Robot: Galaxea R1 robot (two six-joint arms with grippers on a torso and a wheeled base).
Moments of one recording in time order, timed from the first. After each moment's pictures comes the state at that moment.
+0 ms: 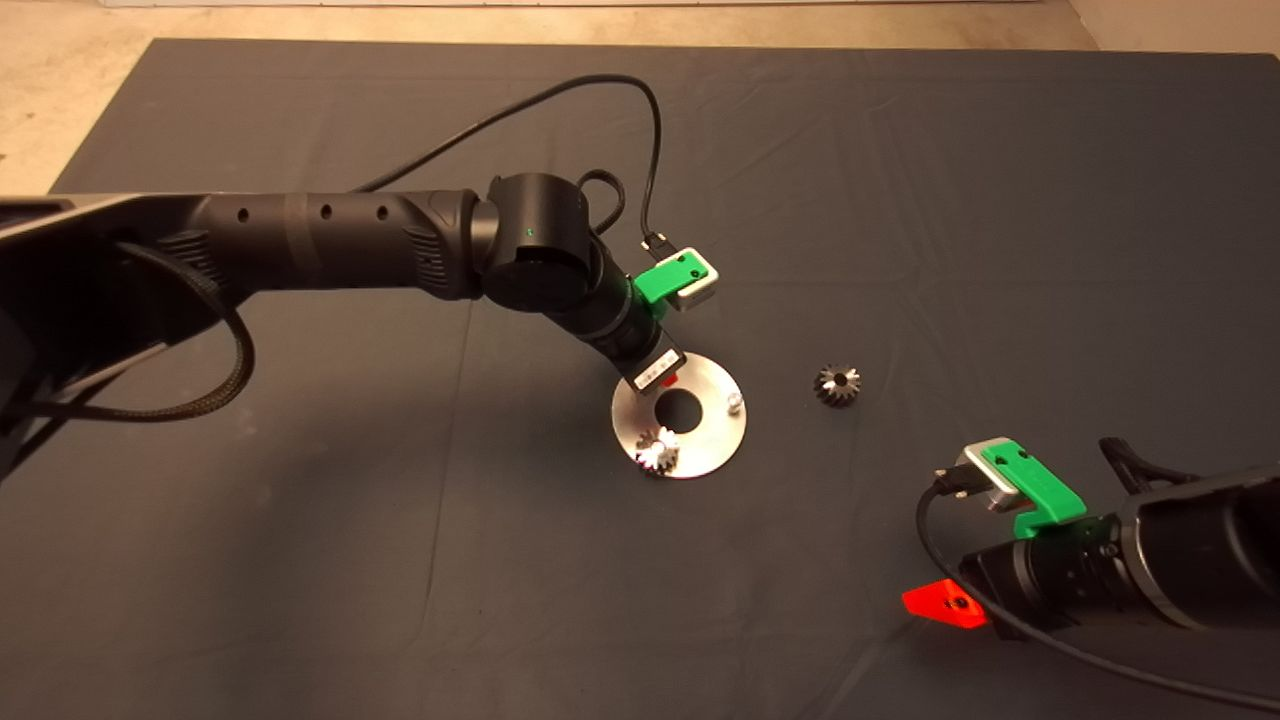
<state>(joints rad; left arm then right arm) -0.34 2.72 -1.18 0.57 1.16 -0.59 0.15 2.14 -0.36 -0.56 -1.53 1.55</state>
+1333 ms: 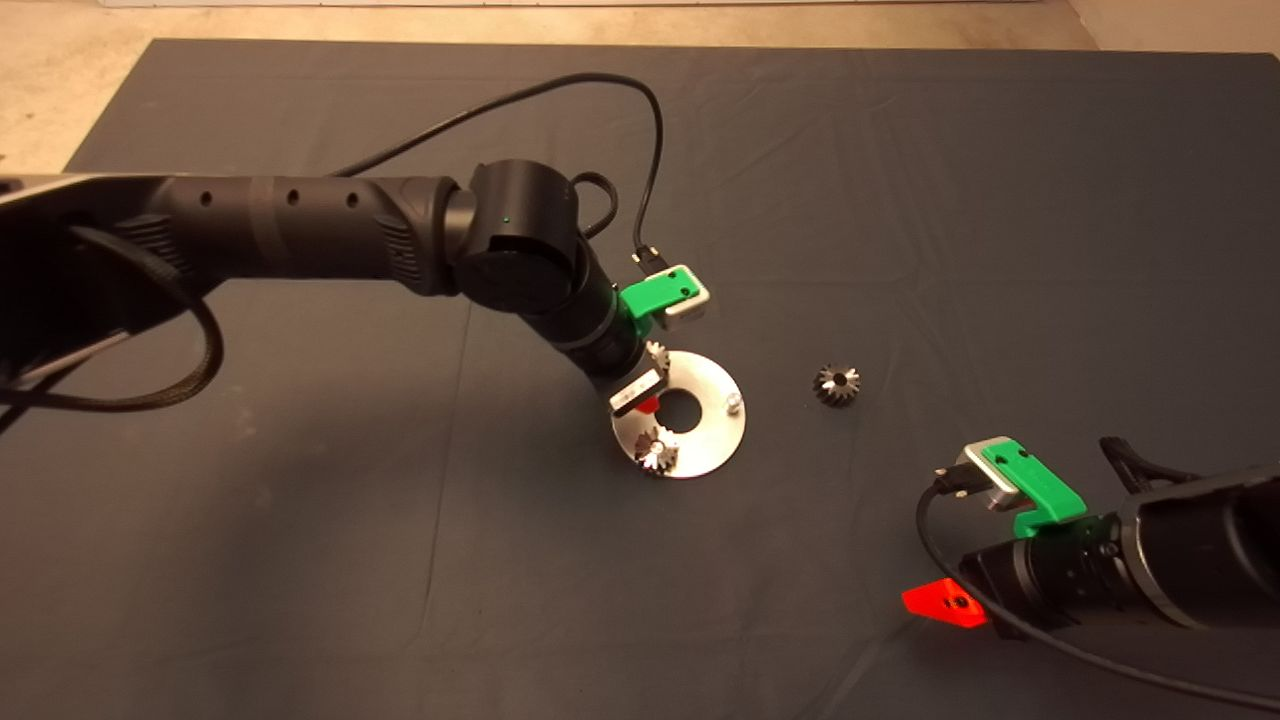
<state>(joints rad) -0.38 2.66 -1.04 0.47 1.29 -0.59 0.15 2.14 -0.36 -0.56 -1.53 1.55</state>
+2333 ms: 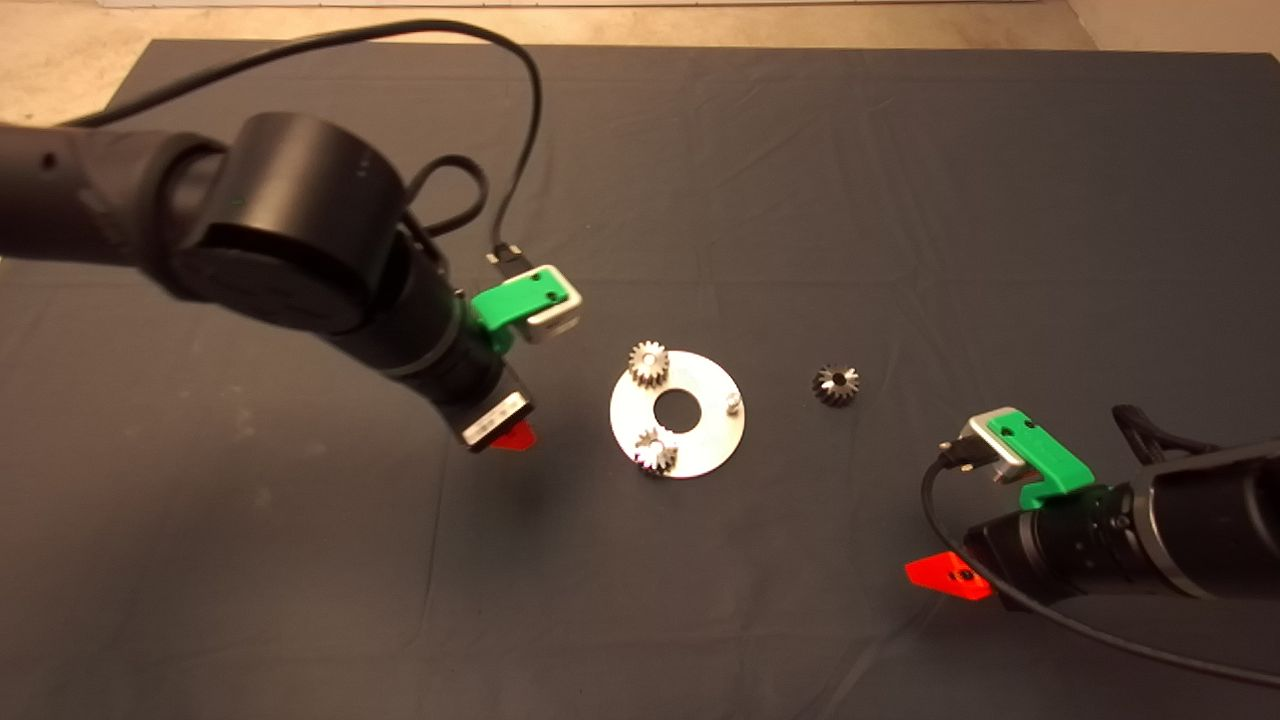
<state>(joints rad) -0.51 2.37 -0.69 0.37 1.47 -0.84 0.24 2.14 -0.36 -0.56 -1.53 1.51</state>
